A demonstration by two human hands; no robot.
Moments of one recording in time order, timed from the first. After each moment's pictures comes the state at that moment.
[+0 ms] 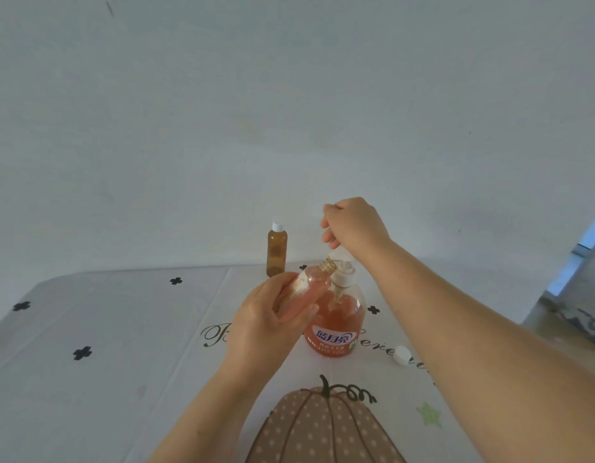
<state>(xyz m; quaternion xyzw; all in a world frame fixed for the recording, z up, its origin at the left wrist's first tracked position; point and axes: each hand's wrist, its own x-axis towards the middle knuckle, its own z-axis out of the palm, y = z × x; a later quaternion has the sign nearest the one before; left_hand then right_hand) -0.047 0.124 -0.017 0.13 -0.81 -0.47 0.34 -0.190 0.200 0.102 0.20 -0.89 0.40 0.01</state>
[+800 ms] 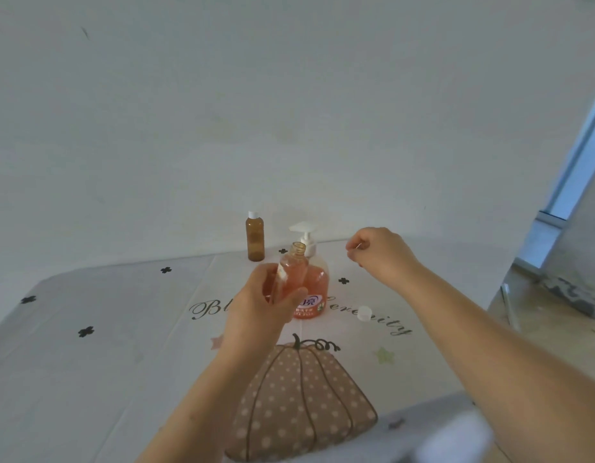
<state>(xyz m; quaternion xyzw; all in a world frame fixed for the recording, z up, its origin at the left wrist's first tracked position) -0.016 0.176 -0.001 0.18 -0.80 -0.50 0.27 -0.172 0.322 0.057 0.23 -0.92 0.31 0.02</state>
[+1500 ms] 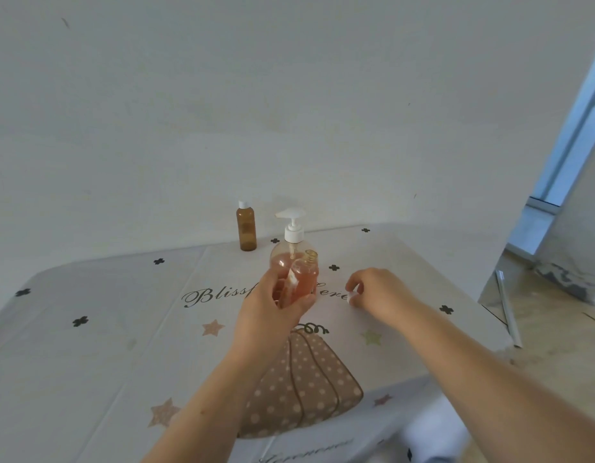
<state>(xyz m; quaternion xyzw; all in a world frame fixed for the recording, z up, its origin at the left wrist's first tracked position) -0.015 0.205 -0.014 0.16 -0.83 -0.49 0.22 -0.164 0.356 -0.016 0.23 -0.96 0.17 -0.04</state>
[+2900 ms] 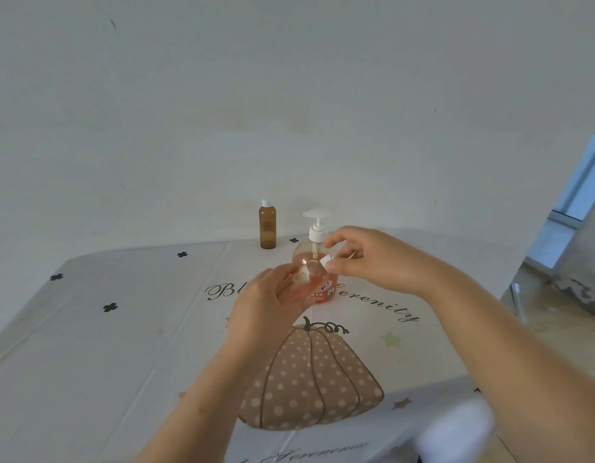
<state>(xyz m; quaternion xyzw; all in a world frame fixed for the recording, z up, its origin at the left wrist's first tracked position) 0.006 0.176 -0.007 0.15 -0.87 -0.37 0.27 -0.108 0.330 0.075 0.39 -0.86 0.30 -0.11</state>
